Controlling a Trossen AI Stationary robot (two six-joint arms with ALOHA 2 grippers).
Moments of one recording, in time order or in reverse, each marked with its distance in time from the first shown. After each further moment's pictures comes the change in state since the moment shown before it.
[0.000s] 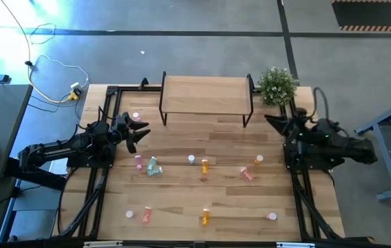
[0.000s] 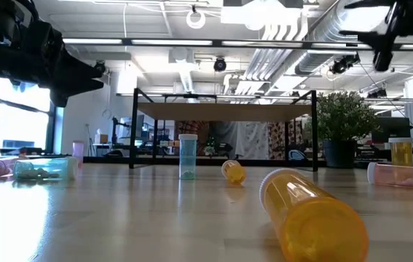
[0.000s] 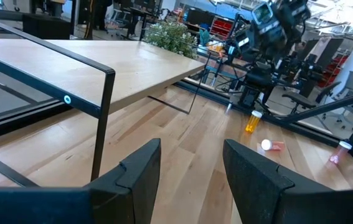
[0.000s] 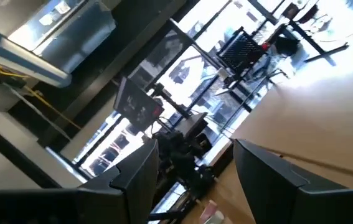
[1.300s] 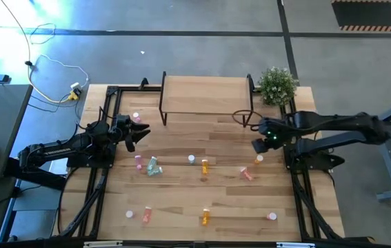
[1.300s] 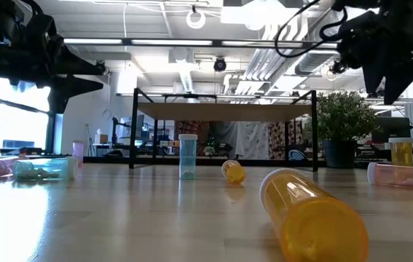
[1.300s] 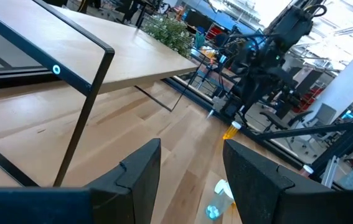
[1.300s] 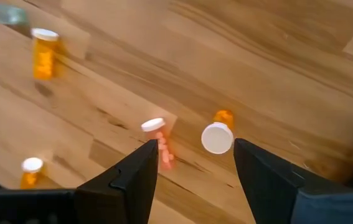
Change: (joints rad) left arm 0.000 0.000 0.000 0.000 0.026 -0.227; right arm 0.001 0.963 0.537 -1.023 -0.386 0.315
